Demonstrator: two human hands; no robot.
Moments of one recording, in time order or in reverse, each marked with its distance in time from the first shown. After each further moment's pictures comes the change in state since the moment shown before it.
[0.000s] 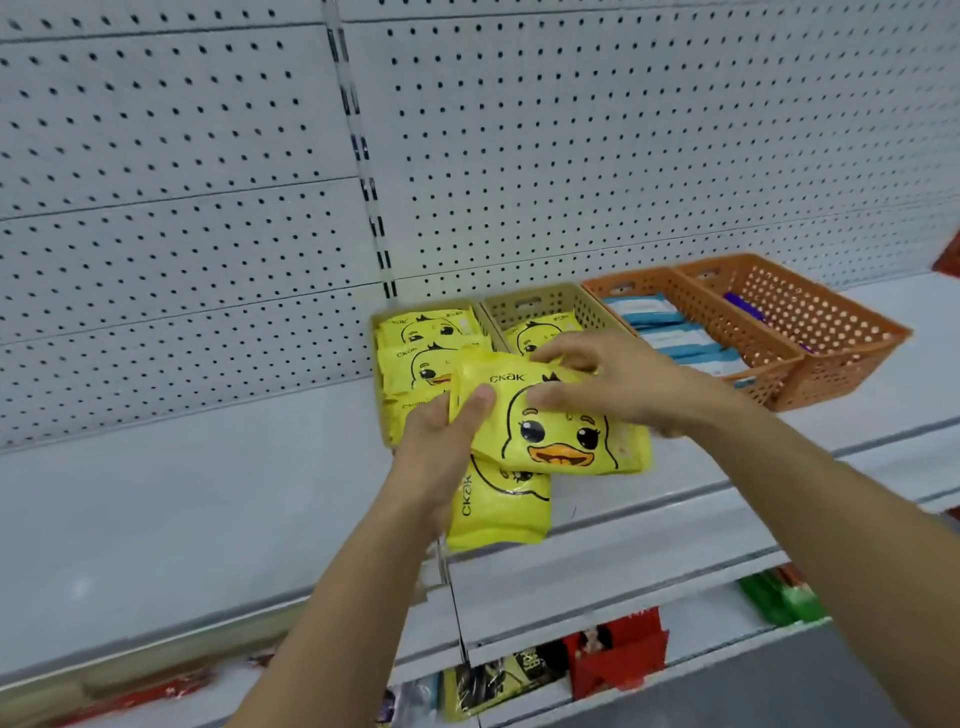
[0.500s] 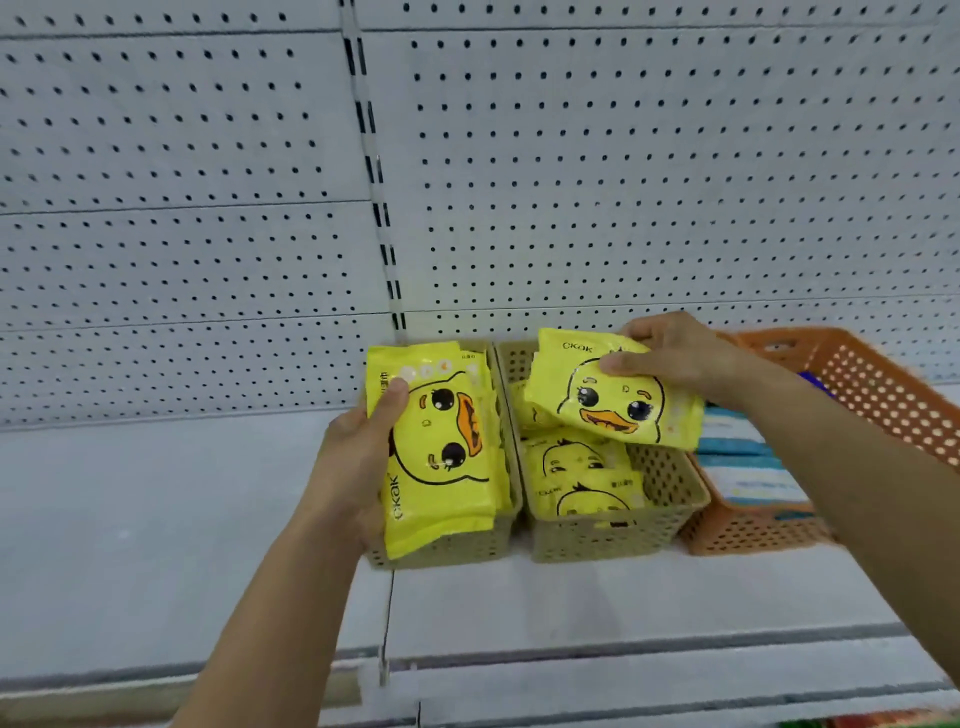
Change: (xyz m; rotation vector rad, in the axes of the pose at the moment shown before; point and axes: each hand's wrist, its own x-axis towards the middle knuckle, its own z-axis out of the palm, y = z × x) left_hand 0.083 0.032 0.000 -0.207 0.333 -0.094; right_hand 0.142 0.086 -0.099 0.159 -0.039 0.055
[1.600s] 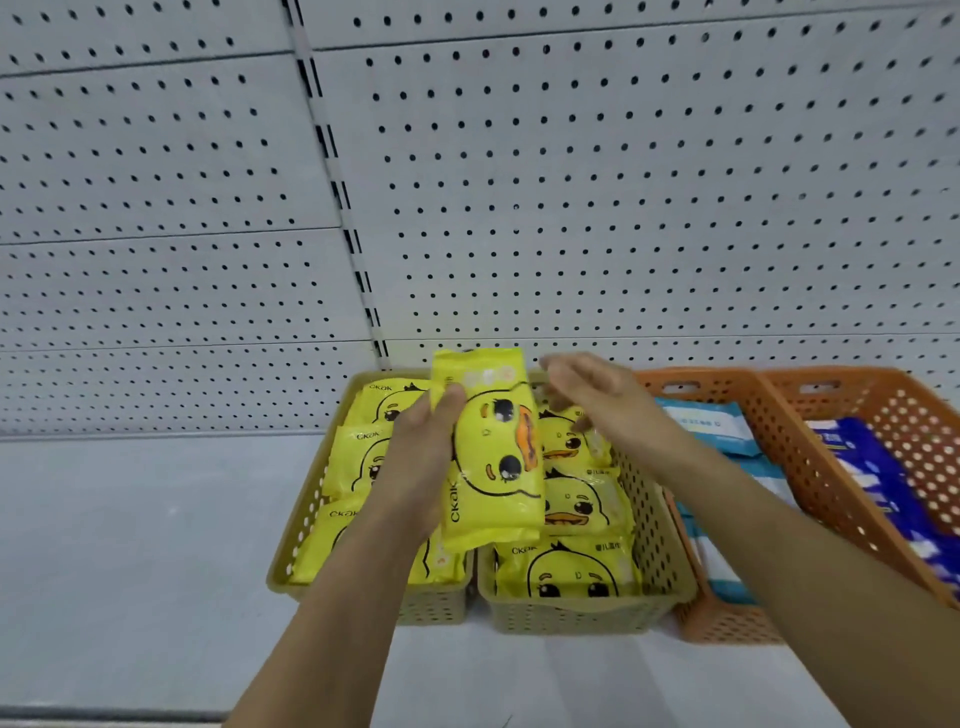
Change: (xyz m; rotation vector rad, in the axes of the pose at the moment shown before) left_hand 0.057 -0.017 0.099 0.166 -0.022 0.164; right_hand 0.043 0.024 0.027 0.275 -0.050 -0.178
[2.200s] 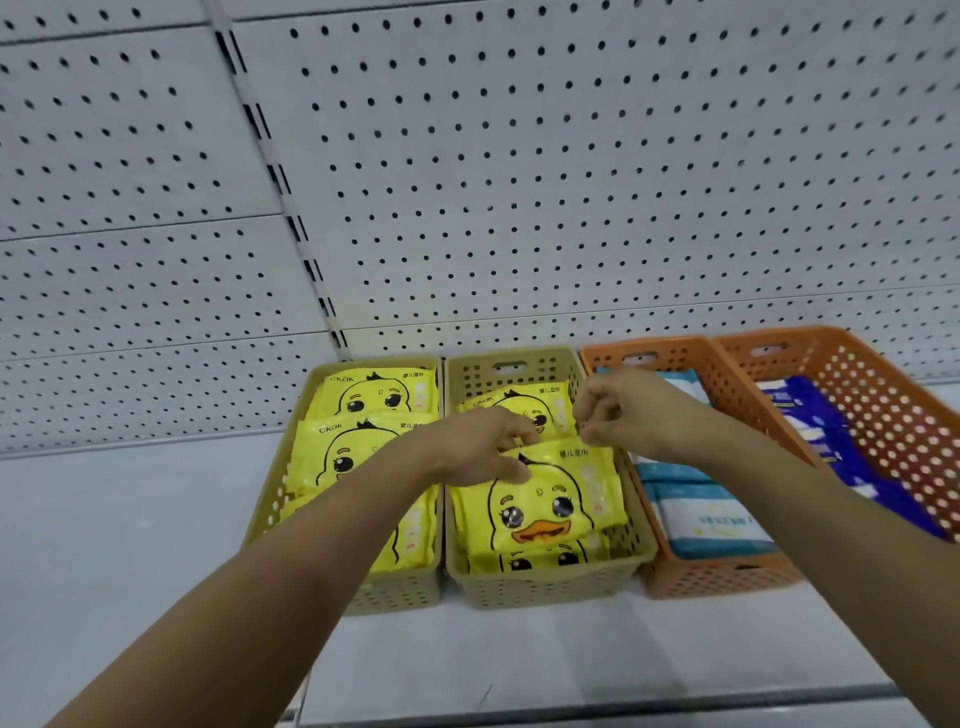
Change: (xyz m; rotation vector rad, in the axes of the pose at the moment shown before) left_hand 0.041 -0.016 0.036 1.122 -0.781 0.084; right_hand -0.029 0.023 -0.047 -0.568 -0.110 0.079
